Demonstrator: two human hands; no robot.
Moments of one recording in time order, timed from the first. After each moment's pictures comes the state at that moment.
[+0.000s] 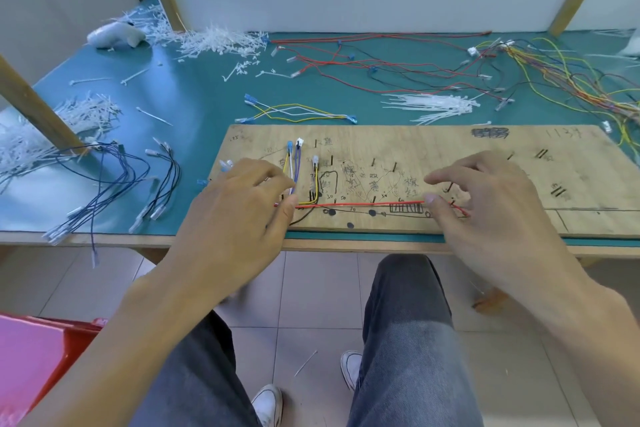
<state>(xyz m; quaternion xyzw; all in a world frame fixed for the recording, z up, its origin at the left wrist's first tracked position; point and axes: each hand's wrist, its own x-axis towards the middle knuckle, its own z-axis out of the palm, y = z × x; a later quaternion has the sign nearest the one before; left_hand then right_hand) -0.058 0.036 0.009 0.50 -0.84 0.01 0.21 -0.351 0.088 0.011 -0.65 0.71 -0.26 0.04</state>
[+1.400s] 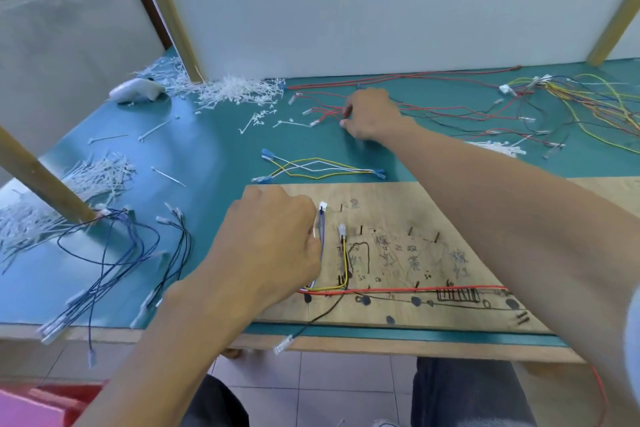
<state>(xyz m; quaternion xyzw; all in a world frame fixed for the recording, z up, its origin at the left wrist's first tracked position) -0.080 -0.049 0.033 0.56 -0.82 0.04 0.02 -0.291 -0.277 0.003 -0.72 0.68 -0.13 0.04</state>
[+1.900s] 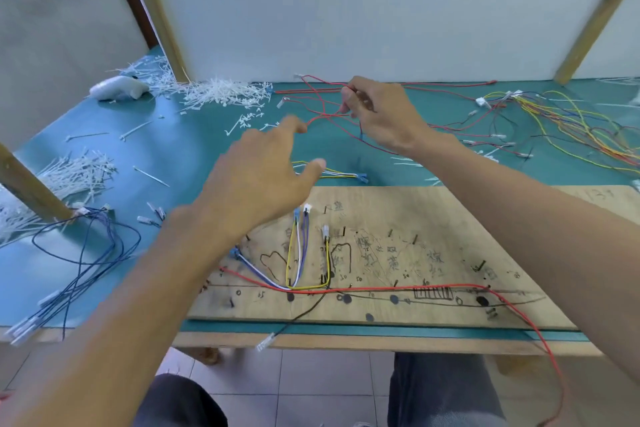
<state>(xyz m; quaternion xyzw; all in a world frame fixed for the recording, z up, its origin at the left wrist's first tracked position) -0.092 -0.100 0.065 0.59 -0.79 -0.10 0.15 -0.324 -0.209 0.031 -0.75 0.52 -0.38 0.12</state>
